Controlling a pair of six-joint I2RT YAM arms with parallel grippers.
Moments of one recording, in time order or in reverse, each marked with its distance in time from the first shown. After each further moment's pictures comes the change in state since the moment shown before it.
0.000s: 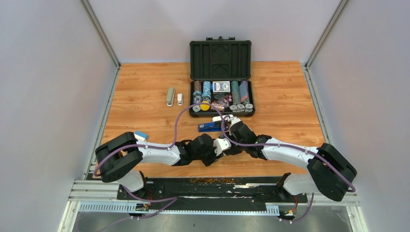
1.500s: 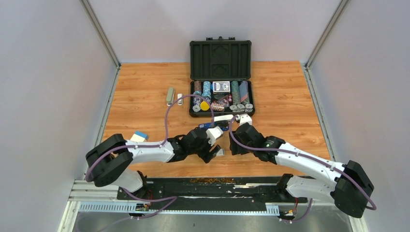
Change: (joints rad) left arm 0.092 -0.109 -0.026 -0.065 -0.051 -0.159; right arm 0.054 -0.236 0.063 -0.310 0.254 -0.024
